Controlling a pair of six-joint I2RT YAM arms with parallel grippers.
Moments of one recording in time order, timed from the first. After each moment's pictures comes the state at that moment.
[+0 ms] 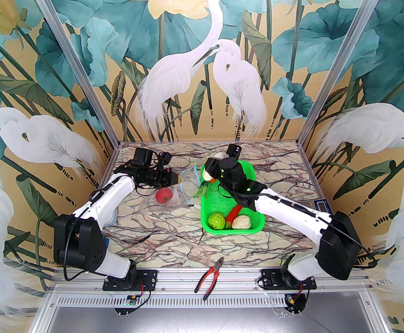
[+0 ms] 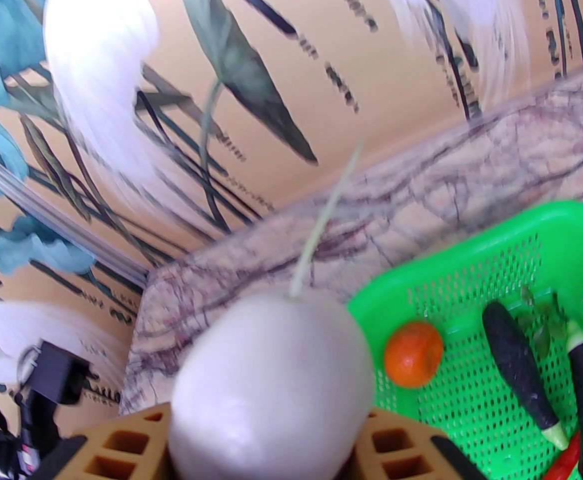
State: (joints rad) left arm -0.19 1.51 1.20 -0.67 0.73 -0.33; right arm 0.78 1.46 1.14 0.01 0.40 0.82
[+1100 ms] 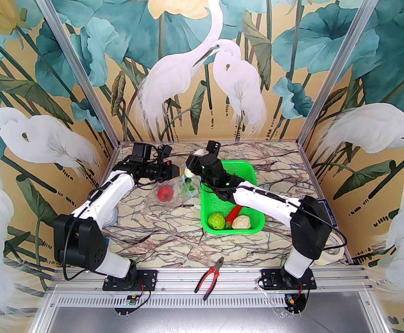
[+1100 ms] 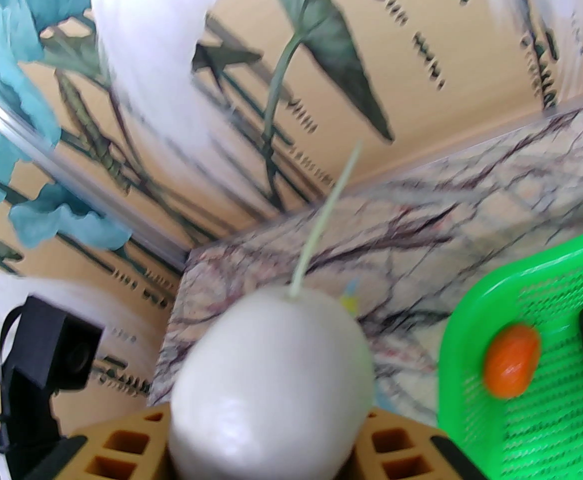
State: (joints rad) left arm -0.19 1.52 1.26 -0.59 0.79 -0.41; right arm 0.84 1.74 1.34 0.07 0.28 0.86
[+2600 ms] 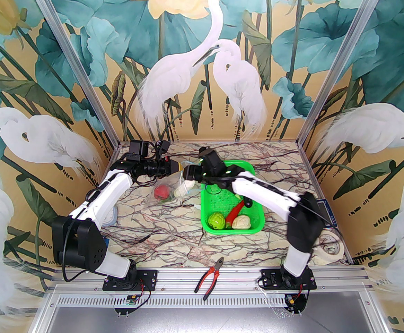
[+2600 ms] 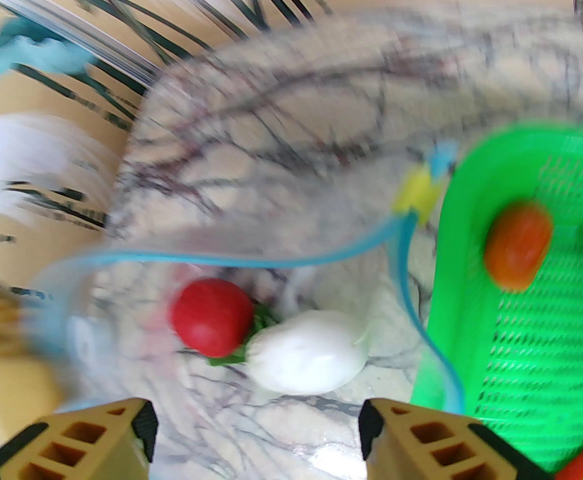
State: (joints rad) left arm -0.18 1.51 1.29 -0.56 0.83 -0.43; right arm 0.76 1.70 1.50 -0.42 -0.07 0.71
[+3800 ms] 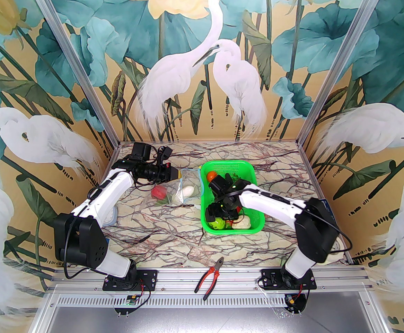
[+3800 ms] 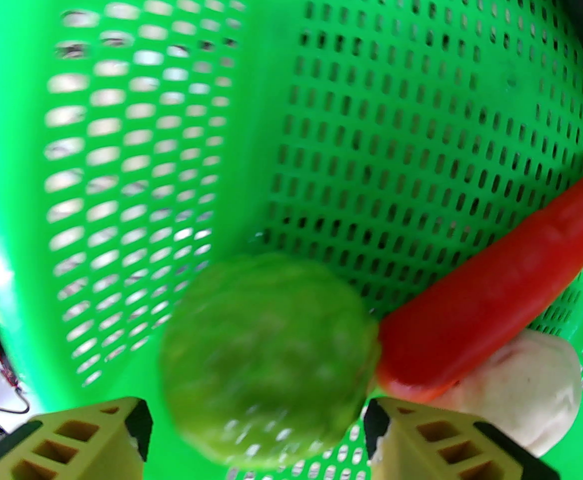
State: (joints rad) left arm -0.18 1.53 1.30 -0.73 0.79 -0.30; right arm 0.78 1.70 1.20 -0.89 -0.21 0.62
